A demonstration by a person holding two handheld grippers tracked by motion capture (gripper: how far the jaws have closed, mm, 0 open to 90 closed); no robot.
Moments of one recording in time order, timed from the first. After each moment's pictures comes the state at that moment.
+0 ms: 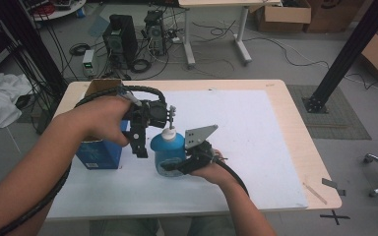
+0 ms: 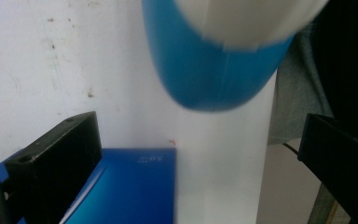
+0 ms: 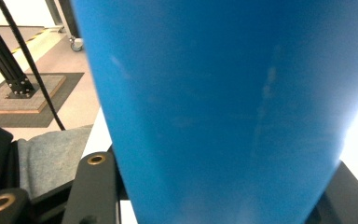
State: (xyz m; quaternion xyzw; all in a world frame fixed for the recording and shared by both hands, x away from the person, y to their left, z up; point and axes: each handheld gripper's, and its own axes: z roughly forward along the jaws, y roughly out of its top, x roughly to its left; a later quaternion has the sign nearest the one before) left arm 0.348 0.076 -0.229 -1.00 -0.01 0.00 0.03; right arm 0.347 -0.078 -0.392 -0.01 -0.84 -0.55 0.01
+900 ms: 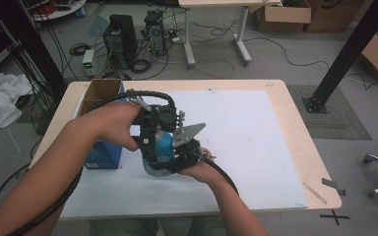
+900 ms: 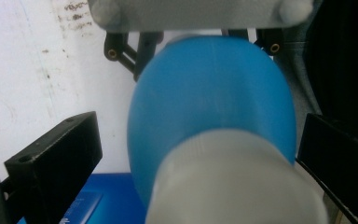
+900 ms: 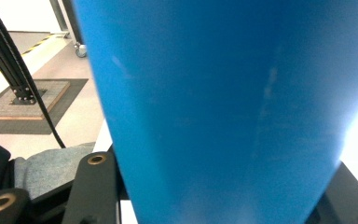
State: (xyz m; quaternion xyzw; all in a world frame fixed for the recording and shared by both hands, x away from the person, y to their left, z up) left arm 0.344 0.058 -0.240 -1.00 0.01 0.01 0.01; right arm 0.347 -0.049 -0.384 0.00 -0.83 -0.56 0.01
